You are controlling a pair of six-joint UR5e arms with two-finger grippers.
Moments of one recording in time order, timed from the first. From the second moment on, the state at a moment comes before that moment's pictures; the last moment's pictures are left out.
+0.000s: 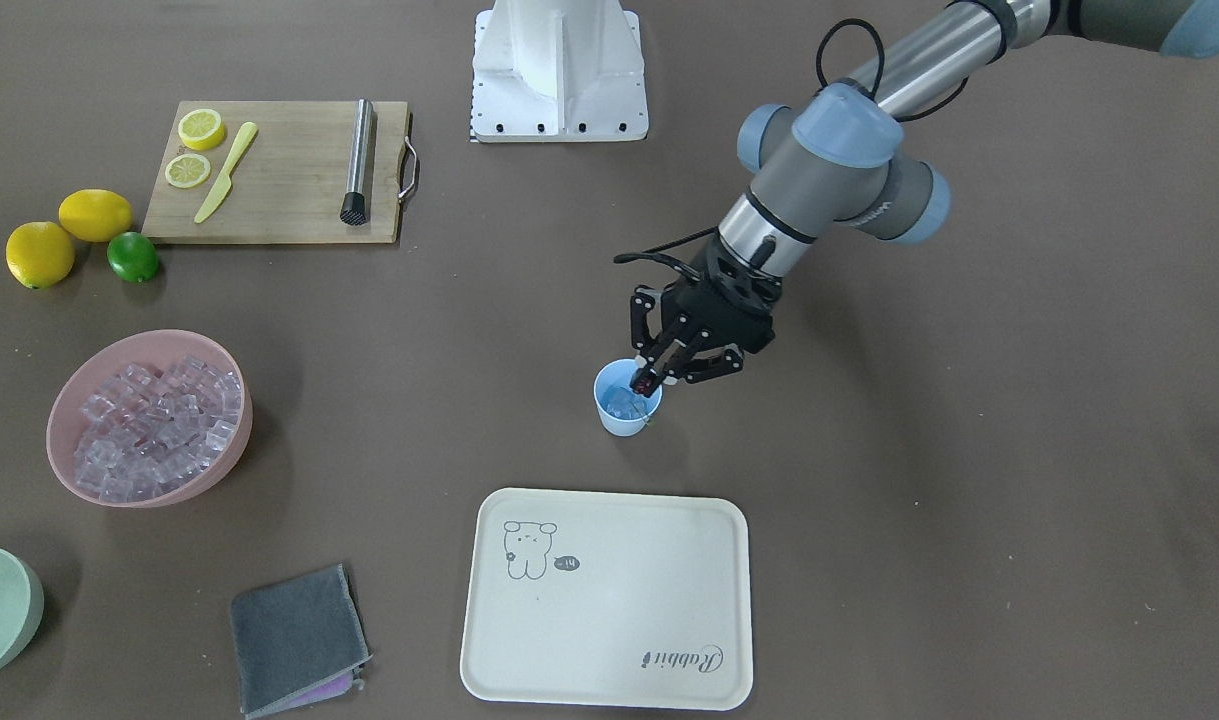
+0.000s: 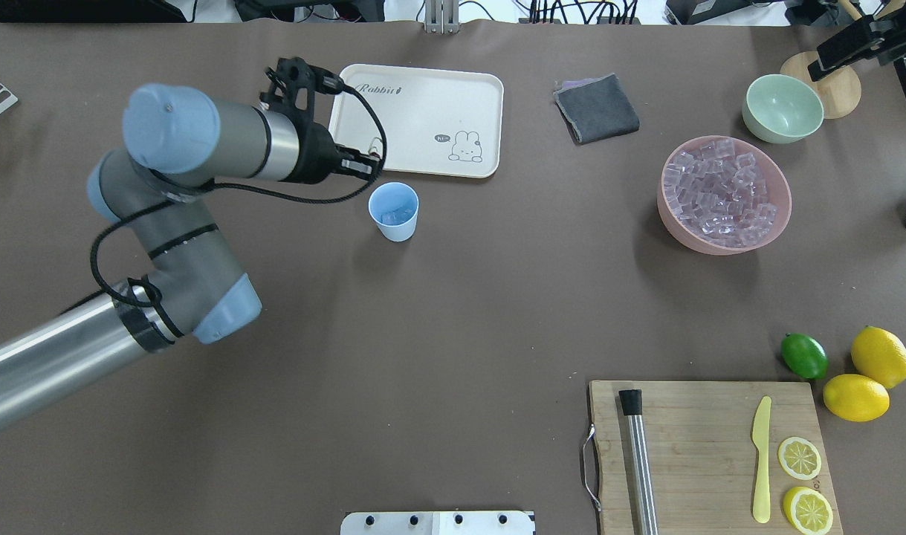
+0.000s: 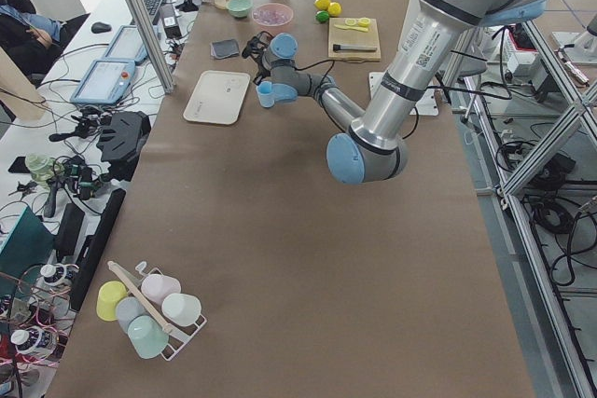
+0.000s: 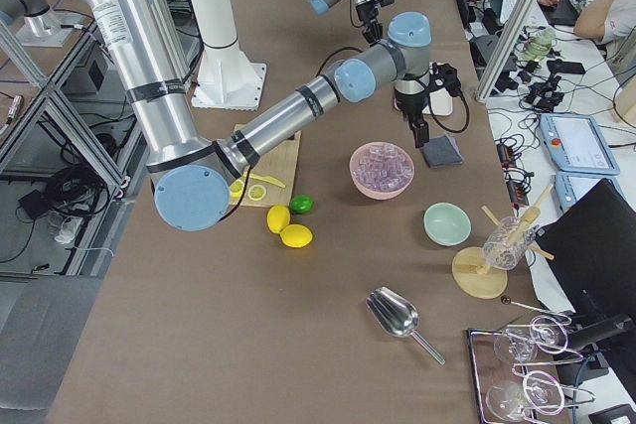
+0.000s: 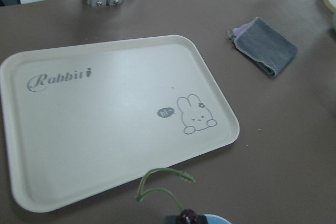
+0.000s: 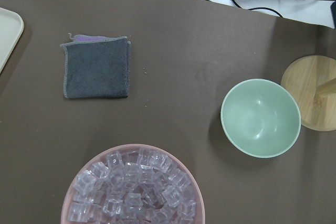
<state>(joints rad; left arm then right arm) -0.64 -2.18 -1.49 -2.43 -1.78 -0.88 1.29 -1.24 1.86 -1.62 2.23 0.34</state>
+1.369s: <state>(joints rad) -0.67 -2.19 -1.44 -2.47 -1.73 -0.85 1.29 -1.26 1.85 -1.62 2.22 0.33</state>
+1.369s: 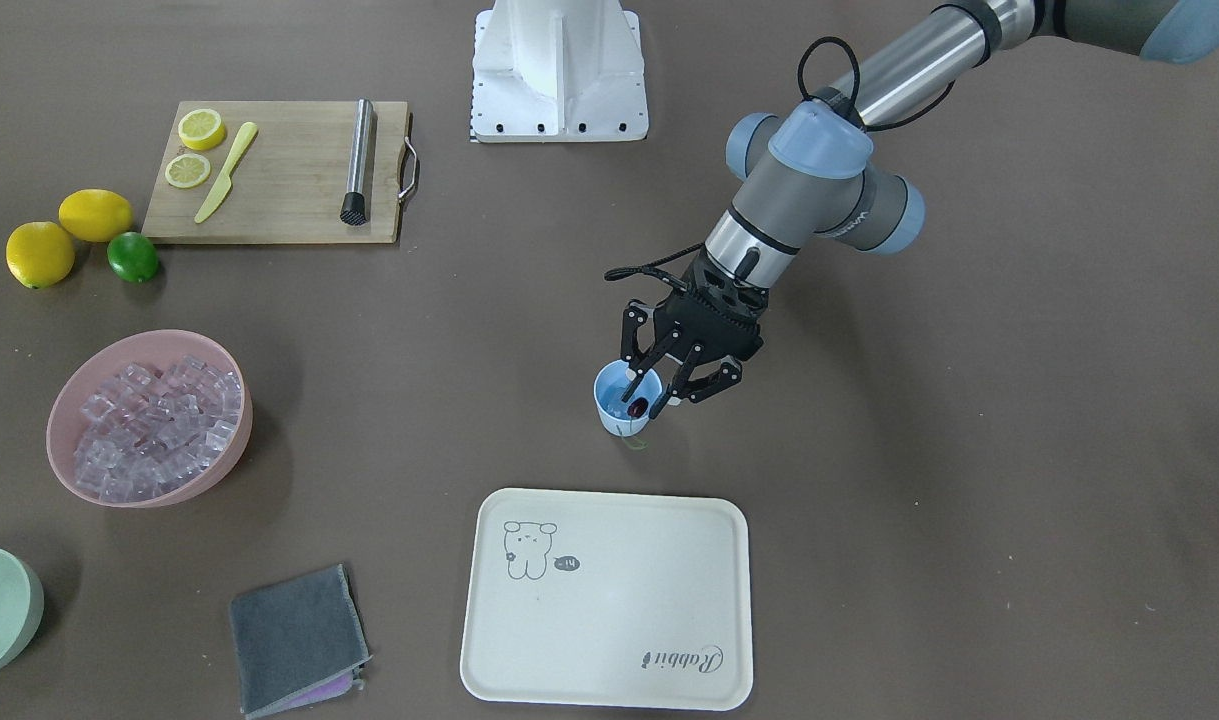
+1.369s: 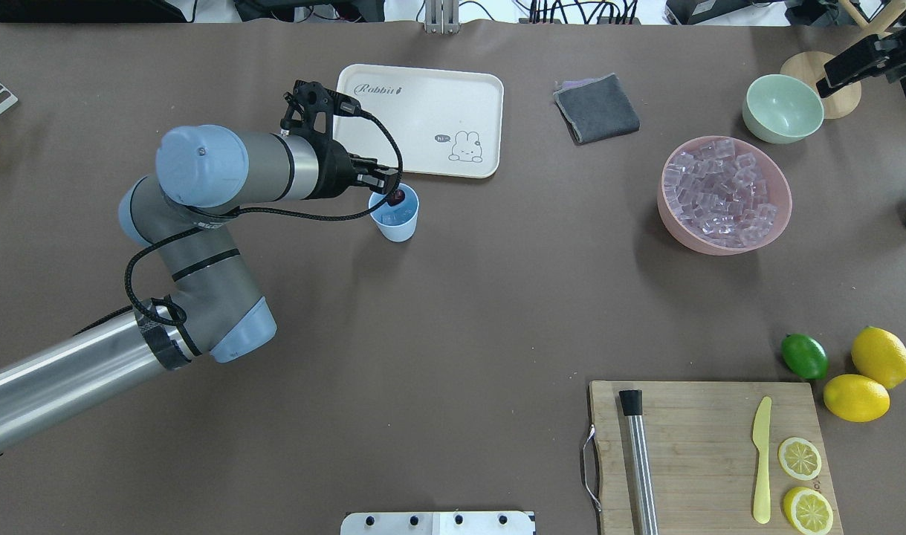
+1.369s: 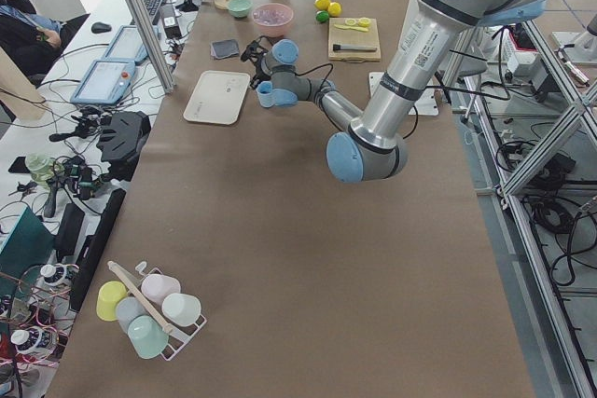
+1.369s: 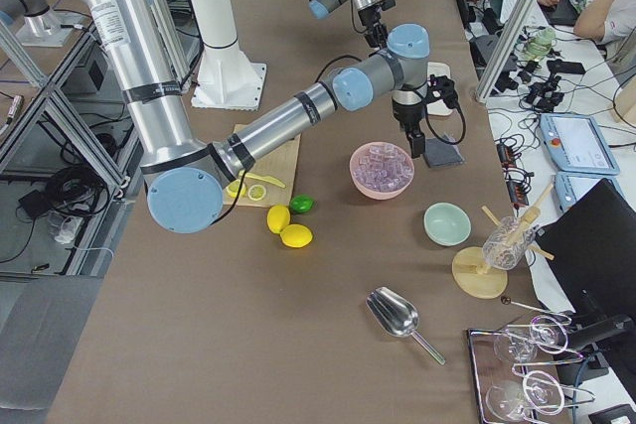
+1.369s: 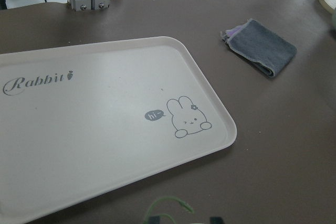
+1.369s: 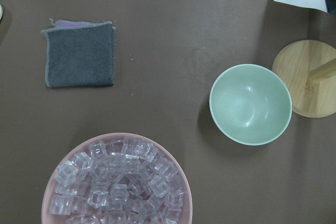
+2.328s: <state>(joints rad) -1.22 -2.08 -1.41 -2.23 -2.22 -0.56 1.30 -1.26 1.83 -1.62 2.22 0.33</state>
